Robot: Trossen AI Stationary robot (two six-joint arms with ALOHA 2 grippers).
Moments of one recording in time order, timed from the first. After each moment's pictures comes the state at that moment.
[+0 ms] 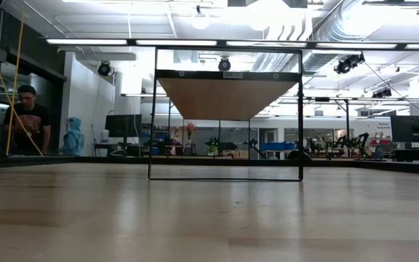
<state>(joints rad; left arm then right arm) -0.15 1.90 2.35 -0.76 -0.44 -0.14 0.02 0.99 2.00 -1.21 0.09 0.00</state>
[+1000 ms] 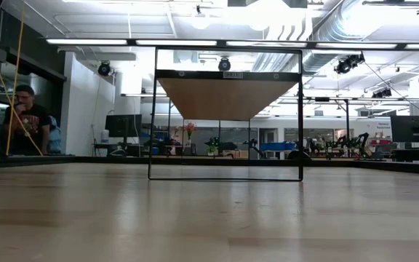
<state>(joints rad) -0.15 1.90 2.36 -0.83 -0.44 -0.14 0.55 1.02 1.69 -1.07 -0.18 0.22</state>
